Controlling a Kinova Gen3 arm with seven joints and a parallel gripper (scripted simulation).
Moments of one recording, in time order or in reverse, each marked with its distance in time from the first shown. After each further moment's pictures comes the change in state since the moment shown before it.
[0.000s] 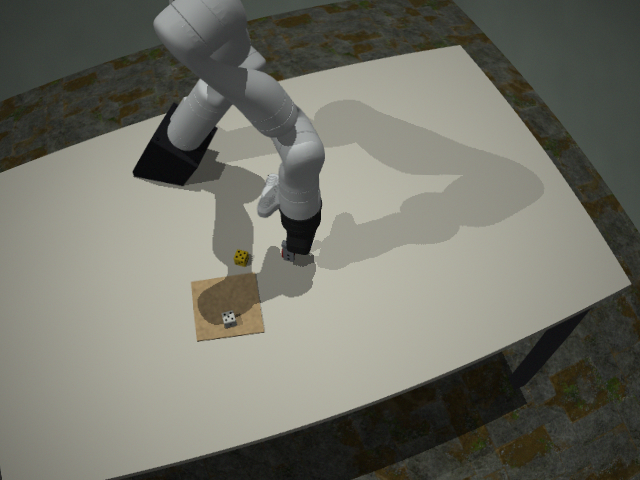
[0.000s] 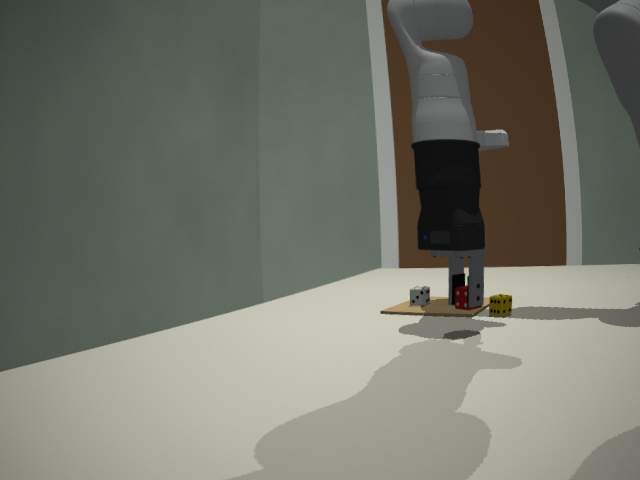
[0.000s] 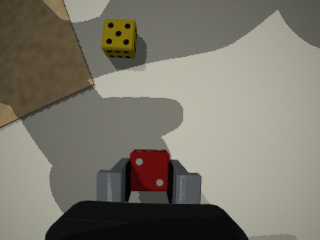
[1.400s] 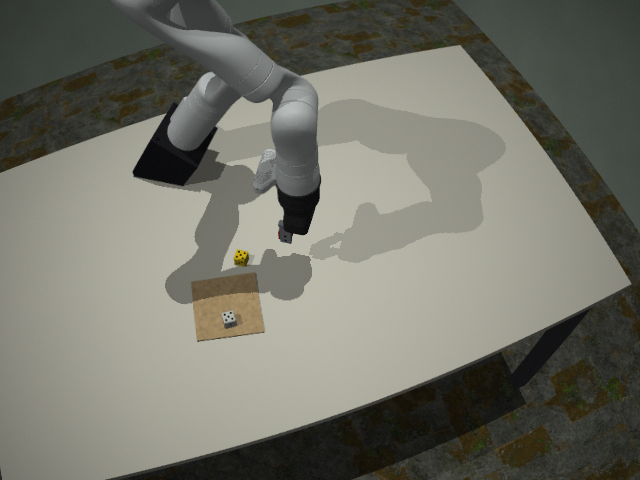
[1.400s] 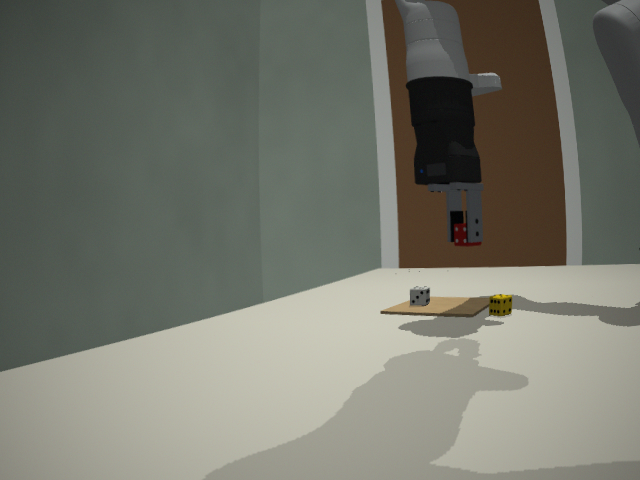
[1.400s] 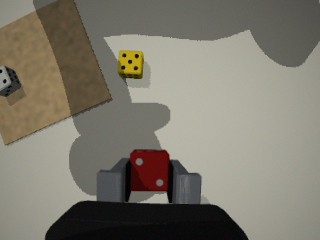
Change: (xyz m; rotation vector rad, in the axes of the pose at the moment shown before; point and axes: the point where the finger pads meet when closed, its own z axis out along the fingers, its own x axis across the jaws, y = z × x) arm -0.003 -0.001 -0.072 0.002 -0.006 0.000
